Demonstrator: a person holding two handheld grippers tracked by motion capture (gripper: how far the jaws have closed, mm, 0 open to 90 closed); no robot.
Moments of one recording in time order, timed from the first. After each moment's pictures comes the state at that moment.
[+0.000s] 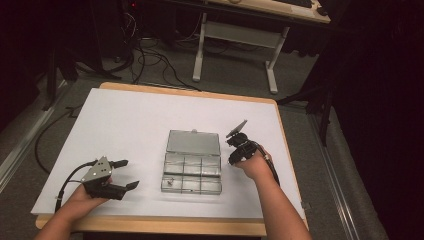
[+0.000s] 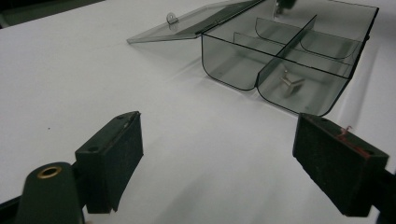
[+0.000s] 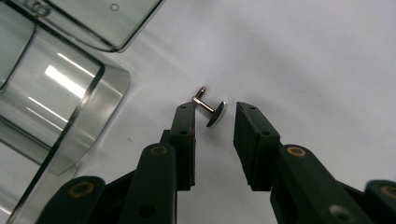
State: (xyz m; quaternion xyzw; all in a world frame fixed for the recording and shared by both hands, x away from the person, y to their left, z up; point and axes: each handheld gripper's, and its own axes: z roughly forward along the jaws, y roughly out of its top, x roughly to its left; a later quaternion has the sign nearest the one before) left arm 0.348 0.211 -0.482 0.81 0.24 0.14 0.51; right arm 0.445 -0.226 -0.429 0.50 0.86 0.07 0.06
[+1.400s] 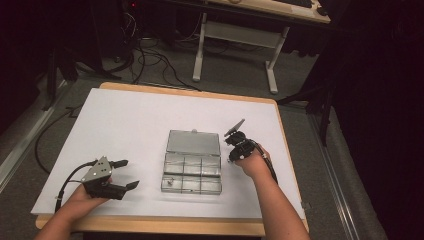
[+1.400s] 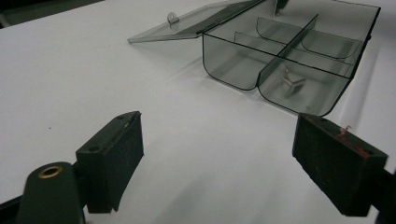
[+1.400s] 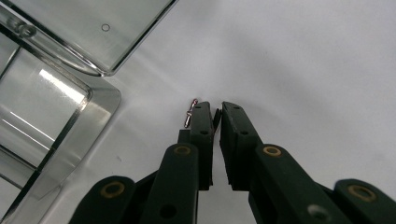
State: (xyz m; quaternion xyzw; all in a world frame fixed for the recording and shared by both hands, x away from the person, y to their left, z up) left arm 0.348 0.211 -0.482 0.81 0.24 0.15 0.51; right arm 0.452 -0.222 -0.433 0.48 0.87 0.08 0.08
